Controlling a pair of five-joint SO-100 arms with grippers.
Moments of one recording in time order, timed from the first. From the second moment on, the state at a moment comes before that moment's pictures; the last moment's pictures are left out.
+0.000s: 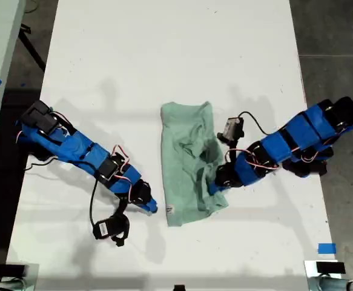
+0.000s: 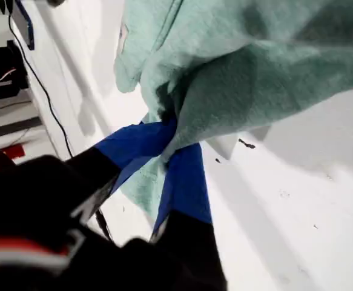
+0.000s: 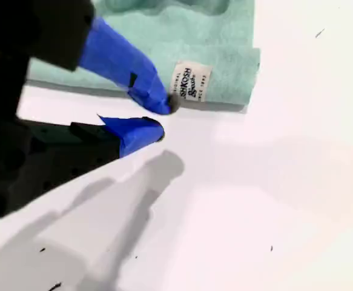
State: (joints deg) arm 0 25.0 59.2 69.4 49.3 -16.3; arm 1 -26.9 107.1 127.4 30.8 16.6
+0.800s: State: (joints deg) arm 0 21.9 33.0 44.6 46.8 -12.6; arm 1 -26.5 107.3 129.4 29.1 17.7
